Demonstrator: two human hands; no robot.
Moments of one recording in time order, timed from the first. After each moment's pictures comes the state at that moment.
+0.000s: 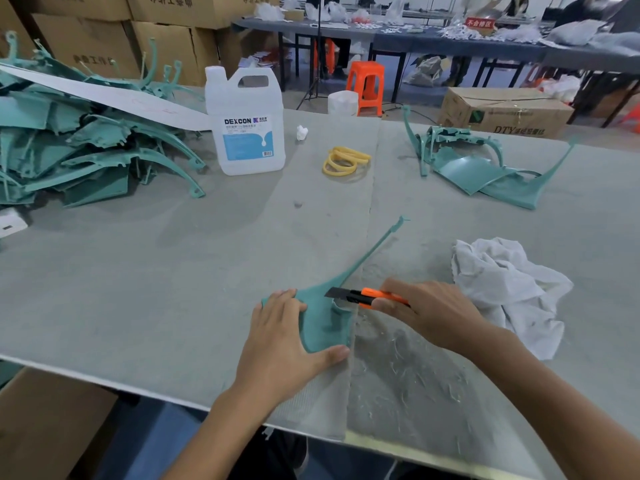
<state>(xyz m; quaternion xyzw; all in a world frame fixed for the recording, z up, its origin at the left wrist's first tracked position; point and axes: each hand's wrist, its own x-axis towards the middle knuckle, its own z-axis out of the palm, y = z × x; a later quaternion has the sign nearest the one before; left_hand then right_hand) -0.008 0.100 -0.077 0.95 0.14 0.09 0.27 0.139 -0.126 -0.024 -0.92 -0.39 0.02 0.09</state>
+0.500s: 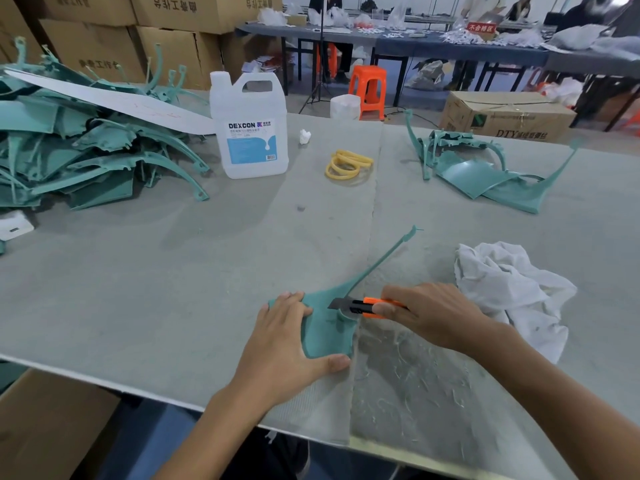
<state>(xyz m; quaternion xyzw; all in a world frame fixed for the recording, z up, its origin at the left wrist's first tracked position) -0.009 0.106 -0.070 0.95 0.11 0.04 0.28 0.148 -0.123 -0.026 -0.91 -0.41 0.03 0.05</state>
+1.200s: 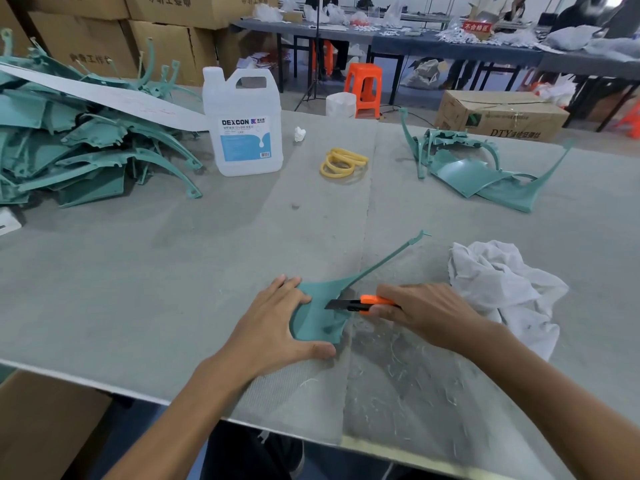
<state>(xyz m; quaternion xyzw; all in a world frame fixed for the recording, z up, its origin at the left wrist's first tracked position) 0.015 0.131 -0.066 0.96 0.05 0.00 0.28 0.155 -0.126 -0.033 -0.90 -0.44 0.01 0.01</state>
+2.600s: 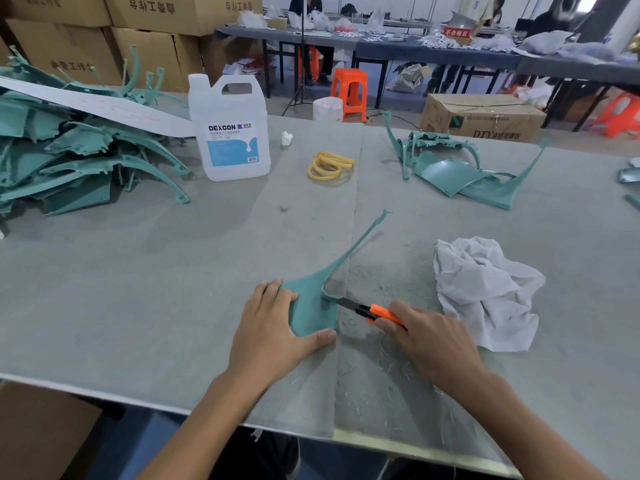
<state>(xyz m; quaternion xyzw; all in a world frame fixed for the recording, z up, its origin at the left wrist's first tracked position) 0.012 0.104 -0.073 0.95 0.14 0.10 0.26 0.096 -0.148 -0.048 -0.96 -0.28 -0.07 0.01</state>
